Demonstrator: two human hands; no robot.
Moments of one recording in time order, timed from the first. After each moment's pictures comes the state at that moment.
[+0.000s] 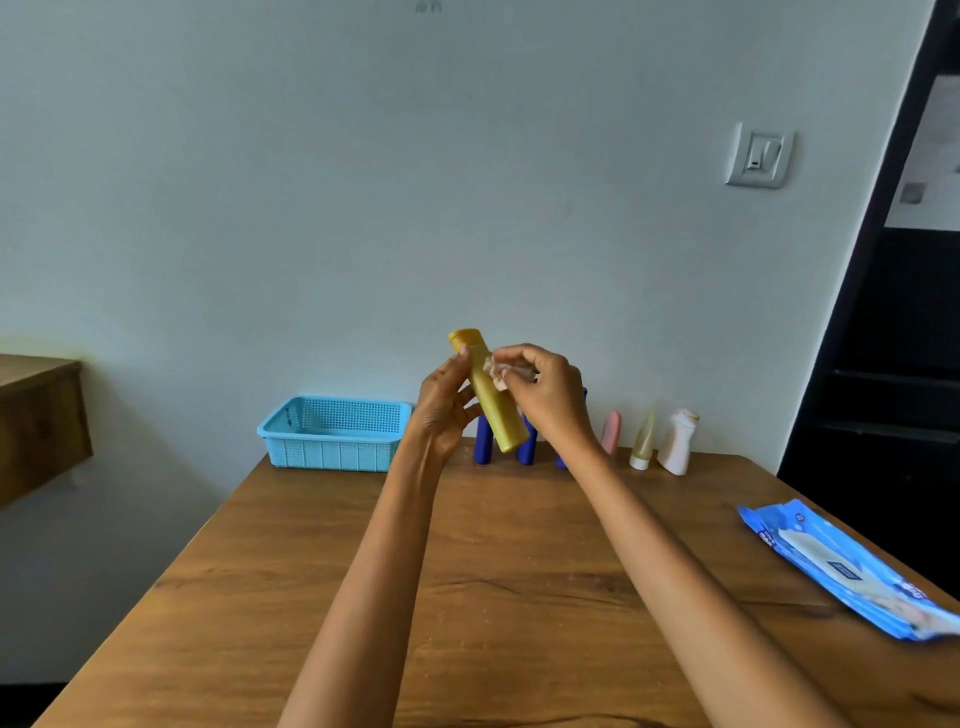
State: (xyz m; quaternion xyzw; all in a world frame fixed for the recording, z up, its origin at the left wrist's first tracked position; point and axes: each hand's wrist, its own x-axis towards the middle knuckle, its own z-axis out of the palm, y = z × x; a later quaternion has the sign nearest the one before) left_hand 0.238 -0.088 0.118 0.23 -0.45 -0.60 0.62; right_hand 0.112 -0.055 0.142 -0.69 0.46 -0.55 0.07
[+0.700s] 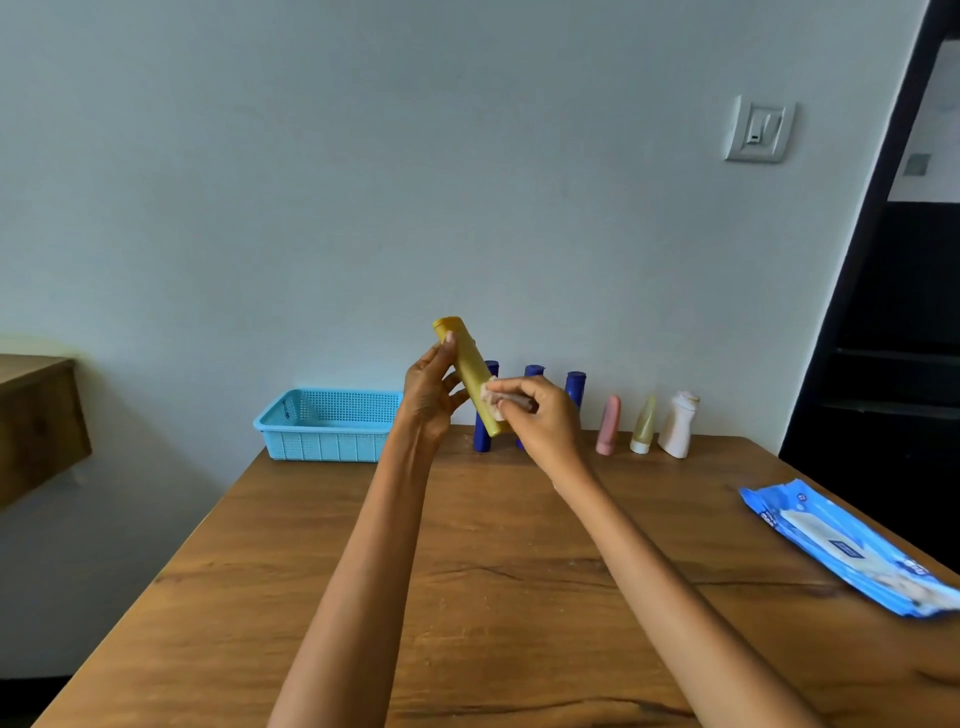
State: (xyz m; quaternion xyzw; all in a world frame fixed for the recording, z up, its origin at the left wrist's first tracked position) left_hand 0.243 -0.093 0.118 0.25 -0.41 -0.59 0.65; right_hand 0.109 -0.045 0.099 -0.68 0.44 -0.57 0.12
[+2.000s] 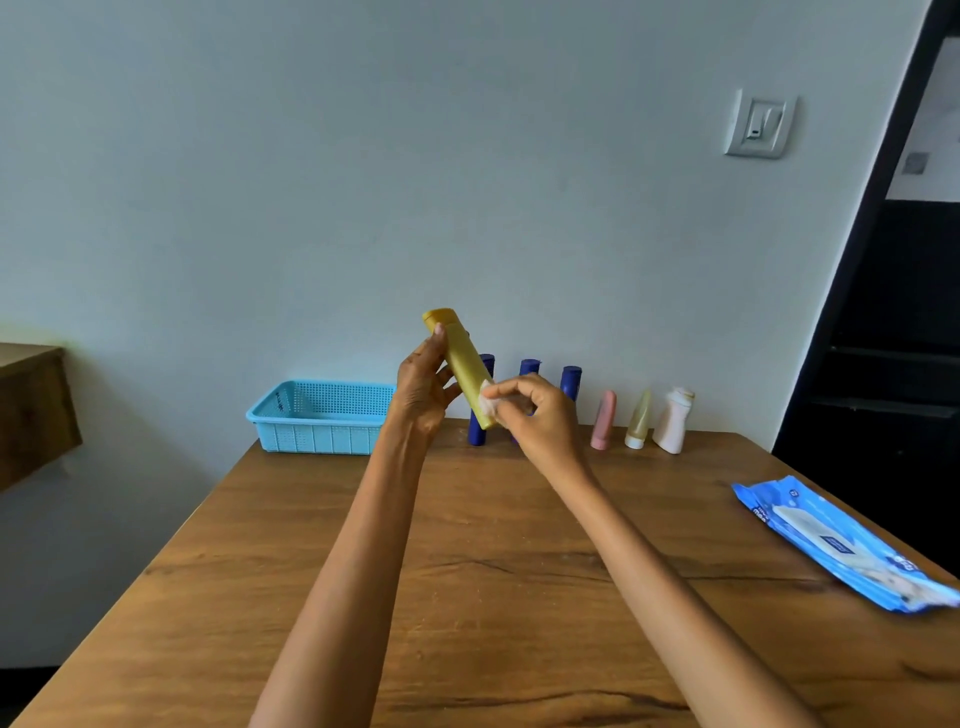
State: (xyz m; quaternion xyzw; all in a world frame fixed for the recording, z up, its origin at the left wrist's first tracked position) left_hand 0.244 -0.087 0.118 0.22 -0.40 -0.60 0.65; right_hand 0.104 -0.046 0.089 -0.69 0.42 -0.57 0.13
